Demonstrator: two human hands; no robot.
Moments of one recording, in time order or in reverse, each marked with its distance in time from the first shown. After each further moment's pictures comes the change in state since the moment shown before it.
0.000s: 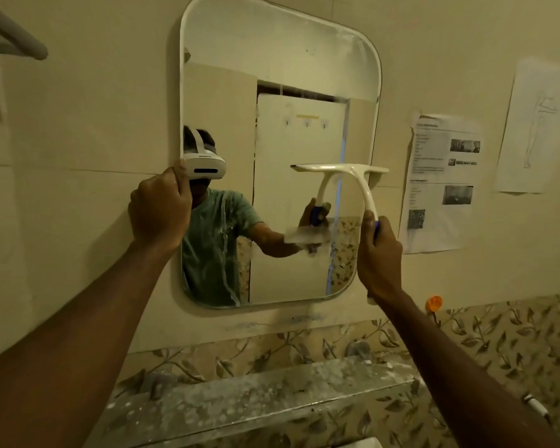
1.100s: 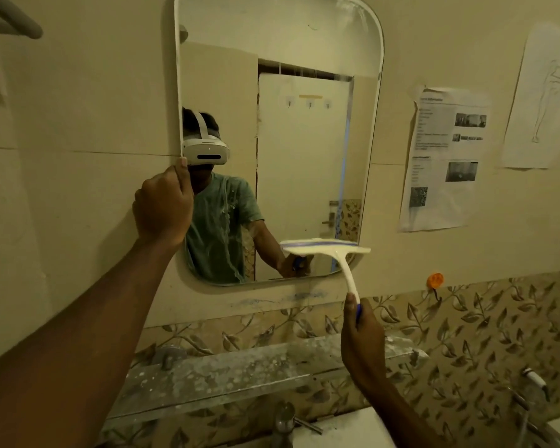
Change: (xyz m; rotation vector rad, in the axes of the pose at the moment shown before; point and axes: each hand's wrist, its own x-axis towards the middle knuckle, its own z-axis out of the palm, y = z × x) left_hand -0.025 -0.004 -0.003 -0.020 -0.058 -0.024; right_hand -0.147 0.053 0.005 -0.050 -0.072 0.220
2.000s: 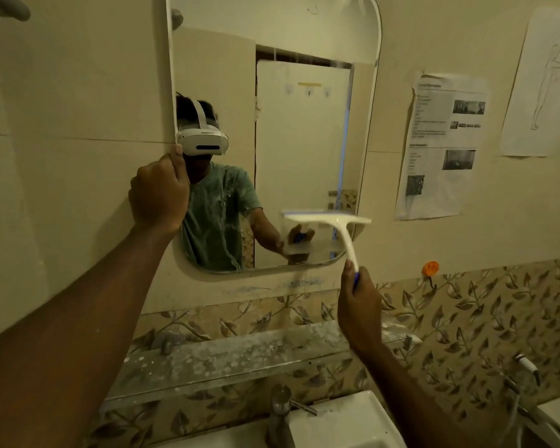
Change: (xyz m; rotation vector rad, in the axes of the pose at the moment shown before) left_hand -0.002 0.006 -0.005 0.038 -0.022 -0.020; right_hand 0.022 -0.013 -0.004 0.015 0.001 0.010
